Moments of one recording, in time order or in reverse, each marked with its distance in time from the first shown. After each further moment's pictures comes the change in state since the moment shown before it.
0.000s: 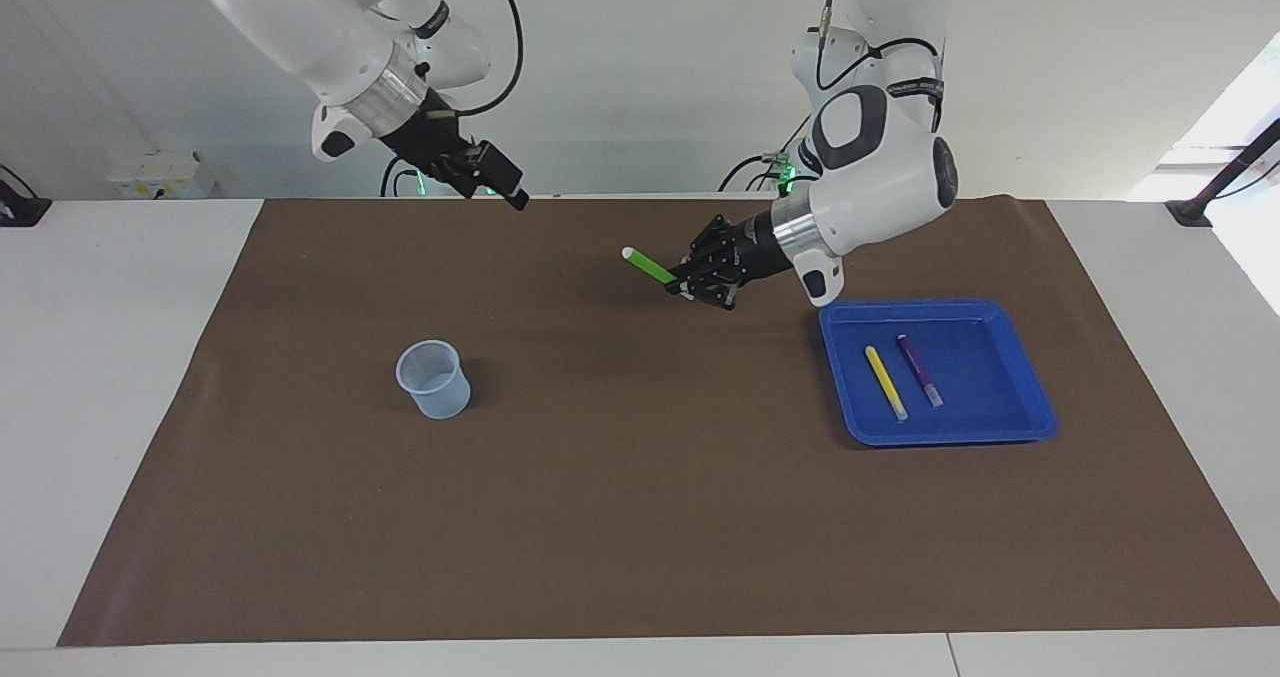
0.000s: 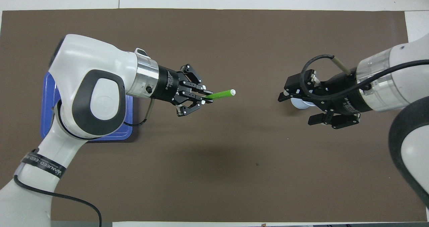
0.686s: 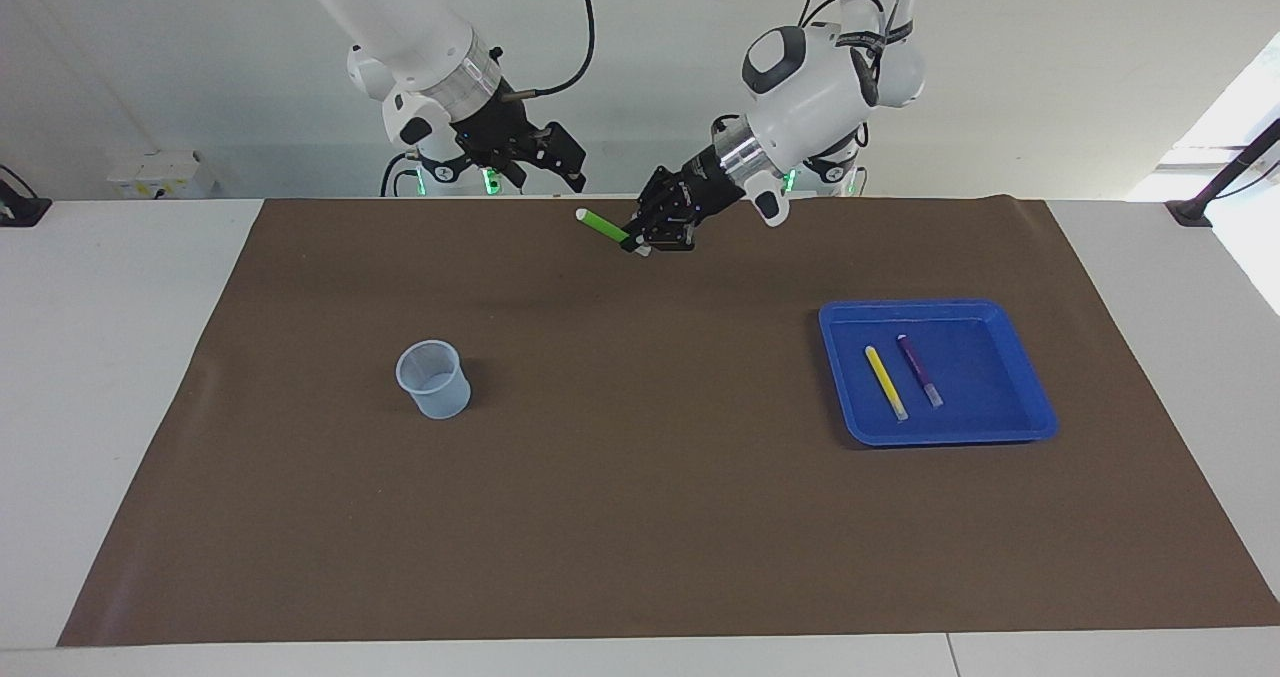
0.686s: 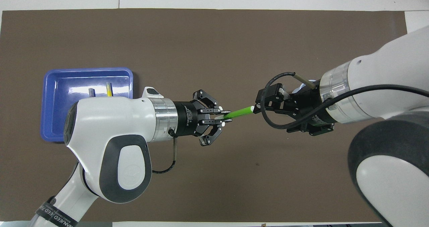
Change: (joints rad) left arm -0.186 -0.216 0.001 -0.270 -0.078 0.362 -0.143; right arm 0.090 -0.004 0.004 -0.011 -0.008 0.075 0.000
